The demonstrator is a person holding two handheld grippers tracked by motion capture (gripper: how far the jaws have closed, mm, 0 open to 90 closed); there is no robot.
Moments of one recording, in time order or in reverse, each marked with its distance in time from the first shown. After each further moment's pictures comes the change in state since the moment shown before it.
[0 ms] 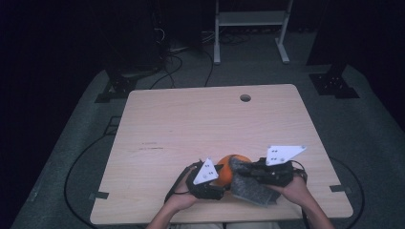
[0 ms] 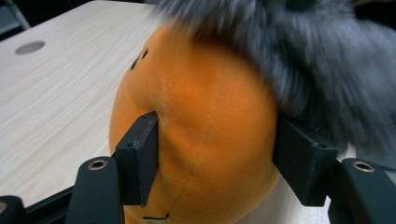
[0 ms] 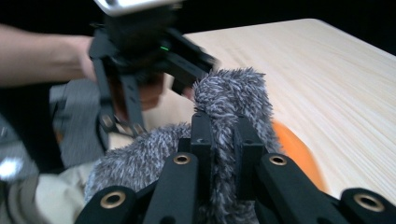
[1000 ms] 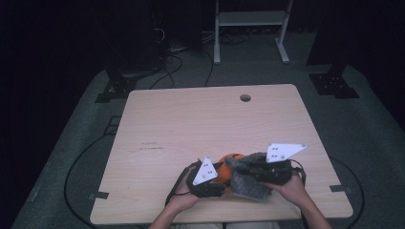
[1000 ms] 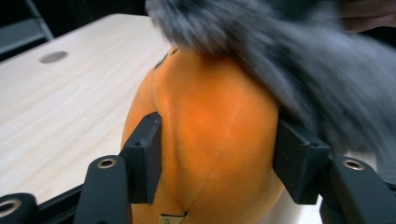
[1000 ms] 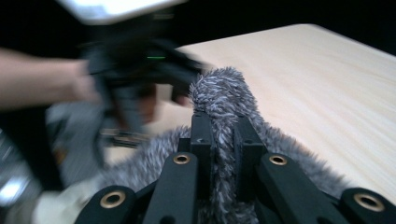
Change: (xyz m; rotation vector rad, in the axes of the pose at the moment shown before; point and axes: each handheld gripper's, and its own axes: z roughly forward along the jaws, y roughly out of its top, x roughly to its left) left arm 0.011 0.000 -0.005 -0.065 0.083 -0.039; right arm -0.018 -0.012 -0.006 -0.078 -0.043 0.116
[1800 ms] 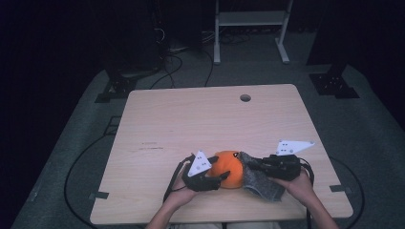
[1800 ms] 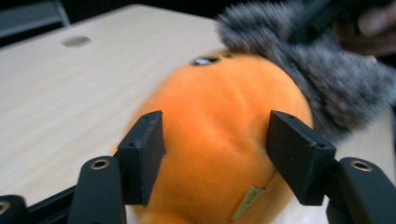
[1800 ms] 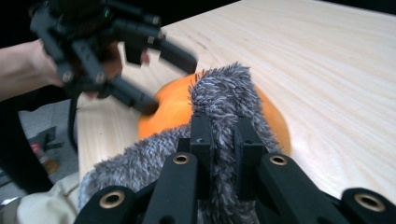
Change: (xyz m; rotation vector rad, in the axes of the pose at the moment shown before) left arm 0.010 -0.005 0.003 0.028 0.013 -0.104; right arm -0.023 -0.025 -0.010 0.052 -0.050 0.109
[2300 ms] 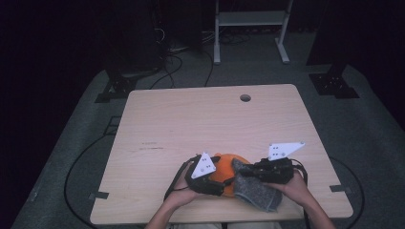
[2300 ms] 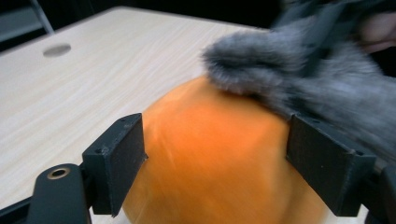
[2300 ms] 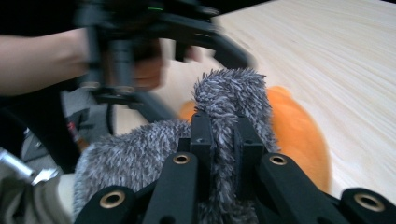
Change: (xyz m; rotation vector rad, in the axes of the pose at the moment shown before) left arm -0.001 0.005 0.004 0.020 -0.052 0.040; right arm 0.018 0.007 0.016 0.033 0.141 -0.085
